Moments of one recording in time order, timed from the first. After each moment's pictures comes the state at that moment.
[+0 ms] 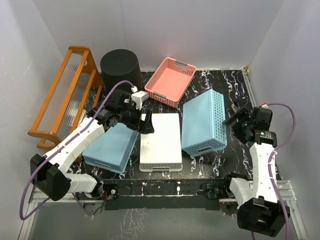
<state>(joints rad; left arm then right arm) -0.57 1.29 1.15 -0.70 0.39 -0.18 -0.27 0.87 0.79 -0.70 -0.22 0.64</state>
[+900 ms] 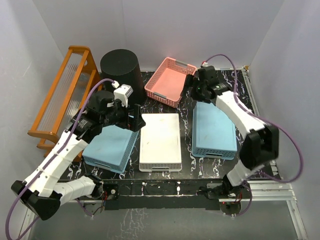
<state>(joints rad) -0.57 1.07 1.20 -0.76 0.22 -0.23 0.32 1.54 1.38 -0.58 -0.02 0.52</state>
